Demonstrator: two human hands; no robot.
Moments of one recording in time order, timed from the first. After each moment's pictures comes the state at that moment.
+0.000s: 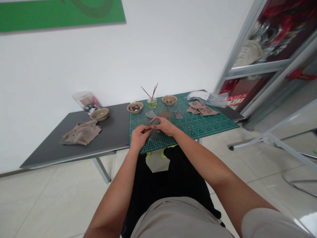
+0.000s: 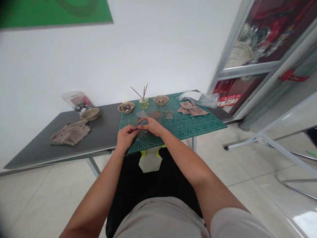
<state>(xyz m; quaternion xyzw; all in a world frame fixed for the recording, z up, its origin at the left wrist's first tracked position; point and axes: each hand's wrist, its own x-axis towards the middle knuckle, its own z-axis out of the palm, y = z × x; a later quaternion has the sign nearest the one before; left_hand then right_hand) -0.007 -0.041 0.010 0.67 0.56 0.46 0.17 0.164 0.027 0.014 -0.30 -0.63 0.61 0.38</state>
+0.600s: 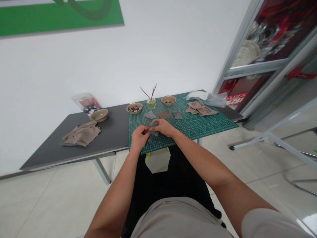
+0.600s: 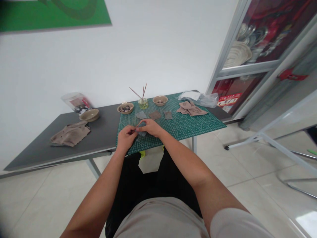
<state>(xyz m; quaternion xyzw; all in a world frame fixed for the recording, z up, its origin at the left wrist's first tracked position) -0.005 -0.043 0.011 0.69 0.56 0.44 0.14 0.162 0.027 0.011 -0.28 -0.63 0.62 0.38</state>
